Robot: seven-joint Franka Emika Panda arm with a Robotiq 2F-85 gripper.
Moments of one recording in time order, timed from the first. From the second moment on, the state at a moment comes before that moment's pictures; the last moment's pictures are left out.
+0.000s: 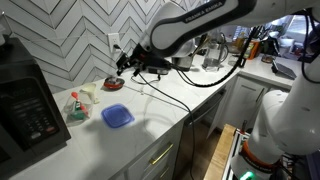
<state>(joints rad) 0.18 -0.22 0.07 -2.33 0.32 2.73 0.17</state>
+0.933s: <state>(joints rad) 0.21 0.21 0.14 -1.88 0.47 2.63 0.06</state>
